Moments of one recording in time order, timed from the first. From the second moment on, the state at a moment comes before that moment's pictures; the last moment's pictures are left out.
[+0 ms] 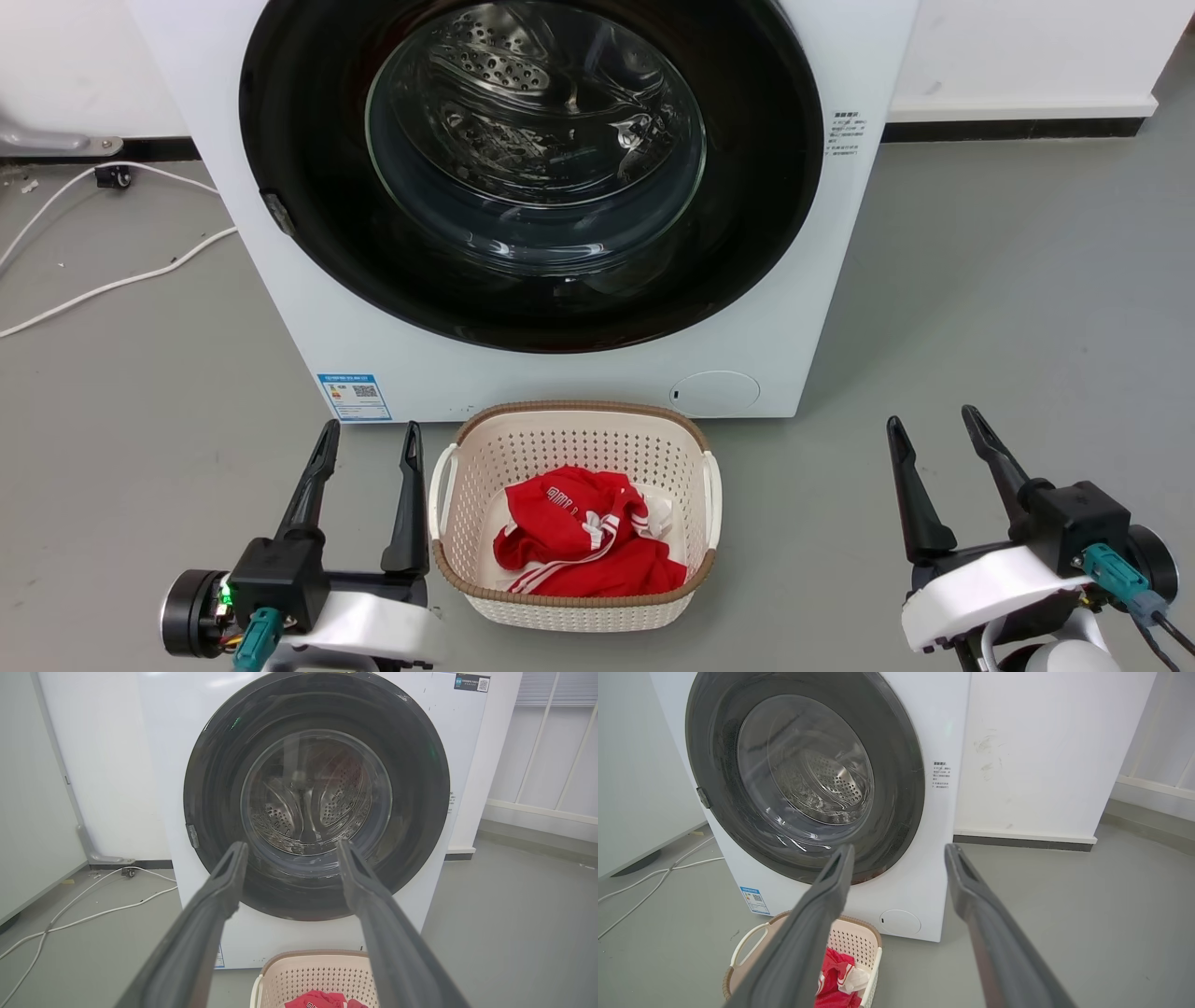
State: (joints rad) left arm 0.01 0.07 -0.07 -0.01 -0.10 -0.01 -0.24; right arm -0.04 -0.05 0.03 0.08 0.06 0.13 -0.14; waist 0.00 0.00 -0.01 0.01
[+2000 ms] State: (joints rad) left arm -0.01 0.05 -0.05 -0.01 -0.04 0.00 -0.26; right arm -0.43 -0.05 -0.09 0.34 1.21 0.13 -0.22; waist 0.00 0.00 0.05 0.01
